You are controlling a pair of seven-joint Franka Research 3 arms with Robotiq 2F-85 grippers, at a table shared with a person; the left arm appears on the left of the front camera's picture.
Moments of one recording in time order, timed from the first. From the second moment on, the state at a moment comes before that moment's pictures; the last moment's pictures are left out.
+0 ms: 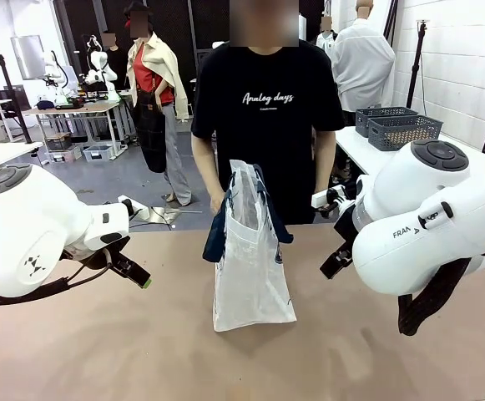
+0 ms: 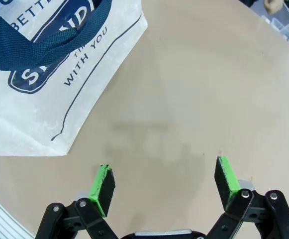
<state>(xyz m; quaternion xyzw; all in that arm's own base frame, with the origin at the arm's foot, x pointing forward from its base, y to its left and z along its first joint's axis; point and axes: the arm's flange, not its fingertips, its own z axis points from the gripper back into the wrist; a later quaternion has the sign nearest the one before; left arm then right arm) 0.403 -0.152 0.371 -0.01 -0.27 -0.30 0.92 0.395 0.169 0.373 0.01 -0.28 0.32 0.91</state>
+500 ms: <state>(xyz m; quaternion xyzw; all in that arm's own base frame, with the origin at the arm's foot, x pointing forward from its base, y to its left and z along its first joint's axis) 0.395 -0.168 0.375 -0.02 -0.25 -0.31 0.92 0.382 0.186 0.377 0.06 -0.26 0.34 0.90</state>
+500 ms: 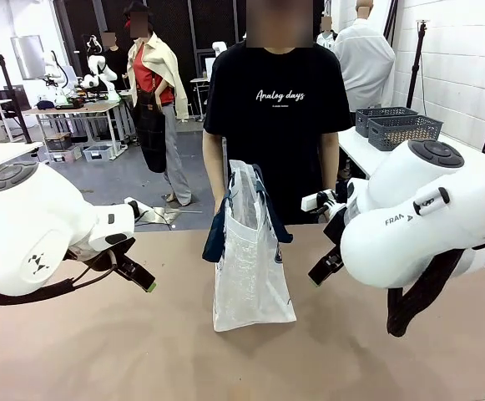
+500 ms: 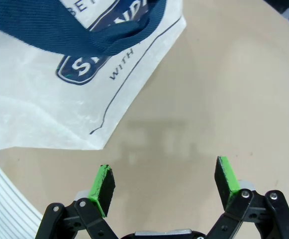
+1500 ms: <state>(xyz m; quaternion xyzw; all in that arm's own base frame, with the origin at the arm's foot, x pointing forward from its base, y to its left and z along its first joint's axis) 0.402 -0.179 0.485 -0.12 -0.24 -0.33 0.90 0.410 0.186 0.487 0.12 -0.22 0.38 0.89</state>
